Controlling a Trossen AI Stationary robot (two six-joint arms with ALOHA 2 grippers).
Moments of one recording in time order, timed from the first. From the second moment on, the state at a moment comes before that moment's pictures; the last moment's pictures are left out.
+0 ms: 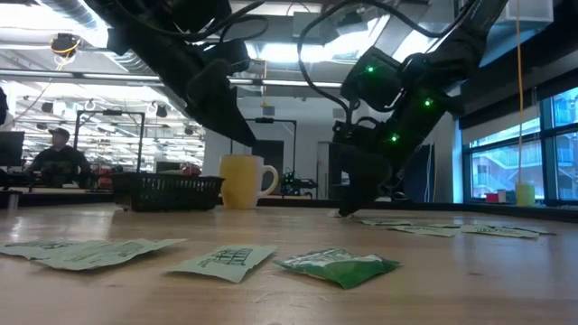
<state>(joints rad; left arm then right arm) -0.01 1.44 0.74 -0.02 -0.29 -0.17 -0.07 1.81 0.80 0.02 0.32 0.31</state>
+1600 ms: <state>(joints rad) -0.22 1.58 0.74 0.27 -0.21 0.47 0.10 1.75 0.91 0.34 -0.30 0.23</state>
